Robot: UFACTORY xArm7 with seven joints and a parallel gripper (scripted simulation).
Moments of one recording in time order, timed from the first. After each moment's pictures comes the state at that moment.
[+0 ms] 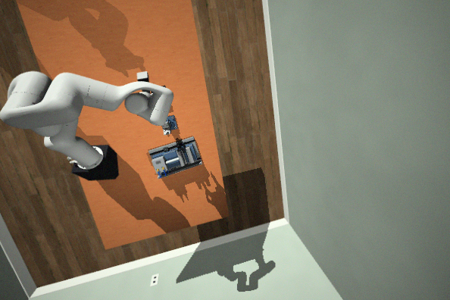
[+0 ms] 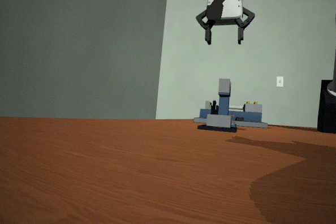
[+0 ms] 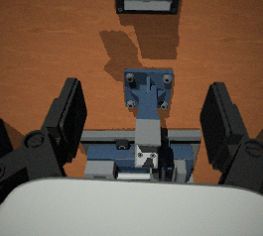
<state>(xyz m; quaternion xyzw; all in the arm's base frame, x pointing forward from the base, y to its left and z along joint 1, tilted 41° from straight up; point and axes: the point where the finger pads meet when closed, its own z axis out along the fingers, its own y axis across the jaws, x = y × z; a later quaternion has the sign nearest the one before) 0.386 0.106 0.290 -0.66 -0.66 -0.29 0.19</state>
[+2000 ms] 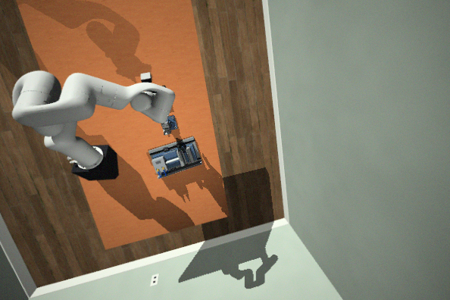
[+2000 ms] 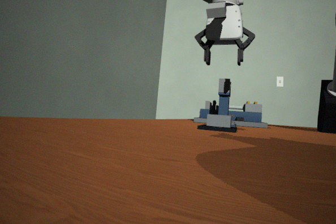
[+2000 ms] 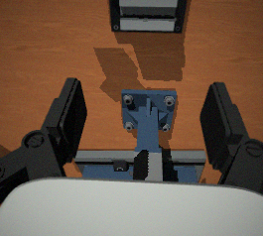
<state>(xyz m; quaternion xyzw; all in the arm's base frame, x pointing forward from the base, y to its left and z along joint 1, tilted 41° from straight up) 0.395 0.145 0.244 -0.66 -0.66 -0.29 0.19</state>
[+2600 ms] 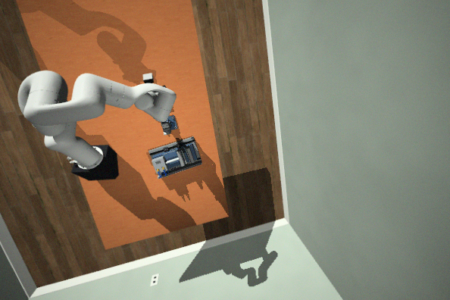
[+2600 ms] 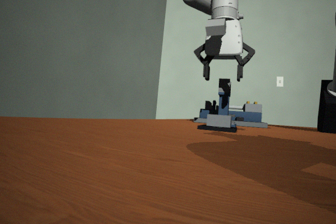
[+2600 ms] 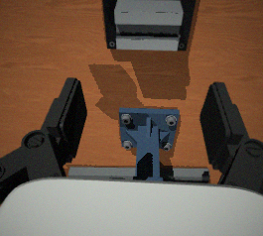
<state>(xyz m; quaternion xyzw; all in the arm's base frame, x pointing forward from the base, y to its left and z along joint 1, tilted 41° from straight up) 0.401 0.173 0.211 -0.66 -0.66 -0.29 0.19</state>
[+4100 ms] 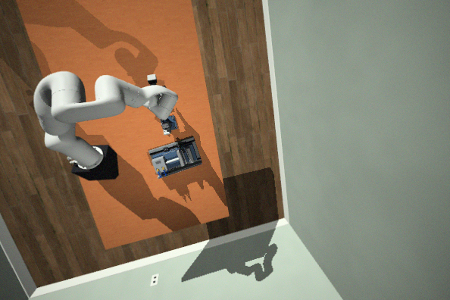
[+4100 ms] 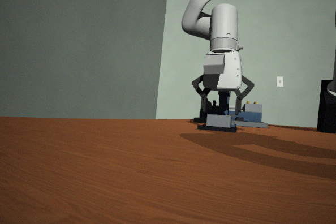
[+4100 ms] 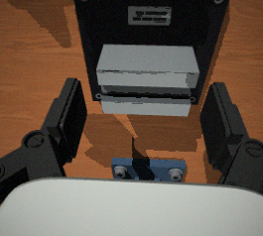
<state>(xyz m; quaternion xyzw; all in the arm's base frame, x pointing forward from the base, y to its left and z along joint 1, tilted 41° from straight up) 0.414 0.229 0.144 -0.66 -0.66 -0.29 0.19</state>
